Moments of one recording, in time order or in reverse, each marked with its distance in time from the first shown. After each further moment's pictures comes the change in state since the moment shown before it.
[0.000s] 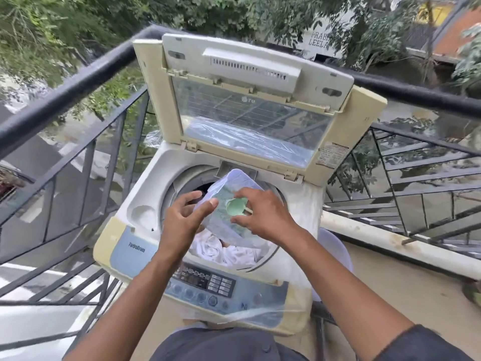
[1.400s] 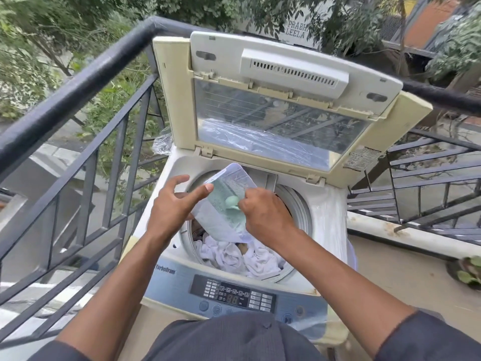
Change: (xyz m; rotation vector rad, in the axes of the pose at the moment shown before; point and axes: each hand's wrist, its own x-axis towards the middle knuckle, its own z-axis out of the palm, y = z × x) left_hand 0.109 0.012 -0.092 0.154 -0.077 -0.020; right_hand 0.052 -0.064 0.048 -0.511 0.057 -0.177
